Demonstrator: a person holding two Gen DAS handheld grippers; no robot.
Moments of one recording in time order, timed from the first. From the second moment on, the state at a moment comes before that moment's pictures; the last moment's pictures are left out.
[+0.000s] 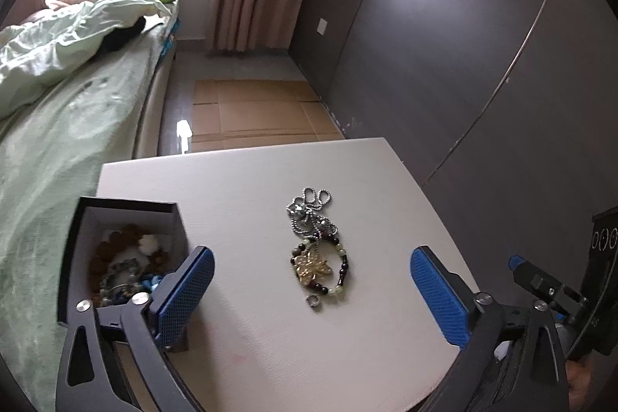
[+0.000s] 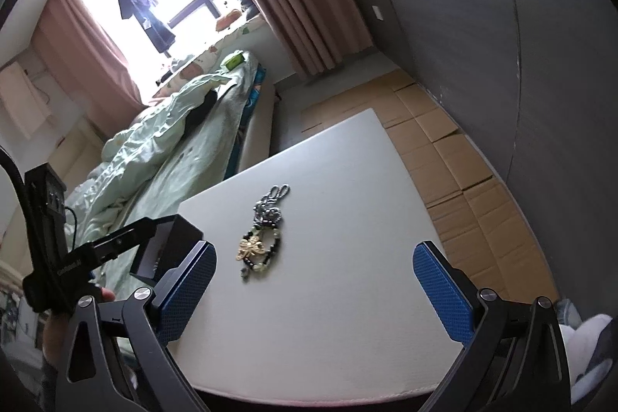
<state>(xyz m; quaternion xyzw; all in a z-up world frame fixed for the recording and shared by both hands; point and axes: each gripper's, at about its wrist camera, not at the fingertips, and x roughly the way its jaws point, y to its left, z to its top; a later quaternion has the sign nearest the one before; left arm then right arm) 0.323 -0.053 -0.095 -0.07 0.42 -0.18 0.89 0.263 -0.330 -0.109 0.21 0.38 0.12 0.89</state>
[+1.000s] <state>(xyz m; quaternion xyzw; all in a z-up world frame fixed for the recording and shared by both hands) 0.355 -0.101 -0.181 0.00 0.52 -0.15 0.84 0.285 -0.346 -0.156 0.23 0.42 0.11 0.87</state>
